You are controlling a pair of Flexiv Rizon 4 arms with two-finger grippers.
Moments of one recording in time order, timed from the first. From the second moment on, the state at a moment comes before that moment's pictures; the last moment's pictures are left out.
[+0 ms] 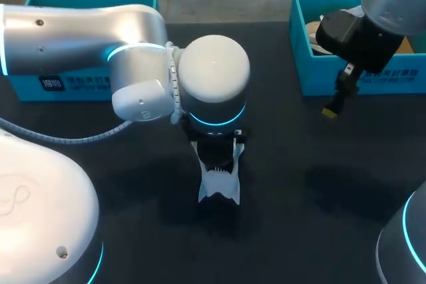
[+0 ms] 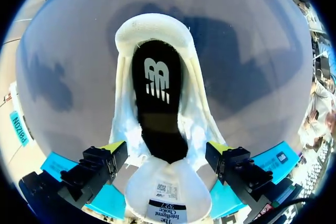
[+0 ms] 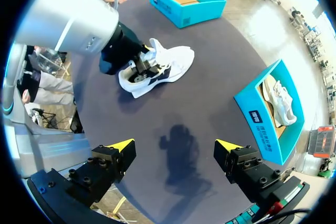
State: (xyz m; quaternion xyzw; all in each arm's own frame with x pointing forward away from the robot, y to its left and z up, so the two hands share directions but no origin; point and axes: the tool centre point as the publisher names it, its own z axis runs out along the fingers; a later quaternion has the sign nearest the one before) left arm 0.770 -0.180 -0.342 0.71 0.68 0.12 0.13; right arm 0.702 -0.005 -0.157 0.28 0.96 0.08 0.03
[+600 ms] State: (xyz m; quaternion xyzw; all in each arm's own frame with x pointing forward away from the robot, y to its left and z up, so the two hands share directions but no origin) left arm 0.818 -0.182 -0.321 0.71 0.68 0.11 0.16; right arm 0.702 -0.005 -0.157 0.28 0.96 0.08 0.03
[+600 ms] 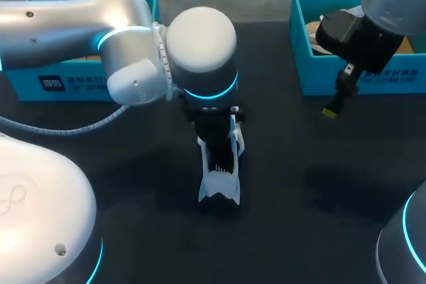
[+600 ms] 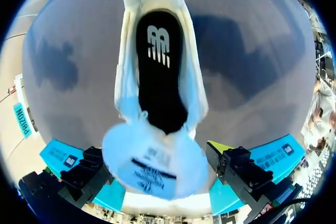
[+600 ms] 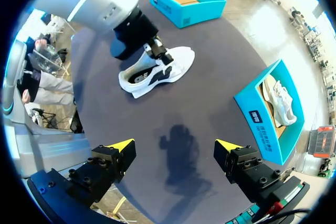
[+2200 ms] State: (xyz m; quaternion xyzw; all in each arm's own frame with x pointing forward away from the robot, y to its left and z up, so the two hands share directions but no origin) left arm 0.789 -0.193 -0.310 0.75 0.64 0.07 0.14; right arm 0.702 -0.005 -0.157 0.28 0.96 0.08 0.03
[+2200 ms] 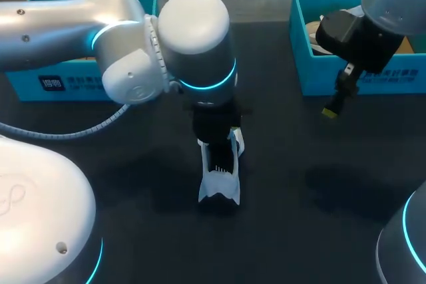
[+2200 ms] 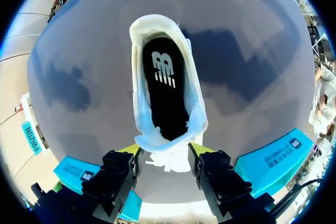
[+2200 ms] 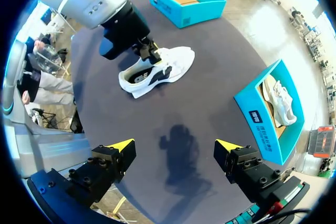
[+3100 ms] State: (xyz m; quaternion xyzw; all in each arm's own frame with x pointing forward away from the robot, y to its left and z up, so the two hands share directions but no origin) left arm 0.780 -0.186 -0.317 0.79 0.60 0.08 0.10; right arm 0.702 -0.005 -0.157 0.28 0.96 0.08 0.03
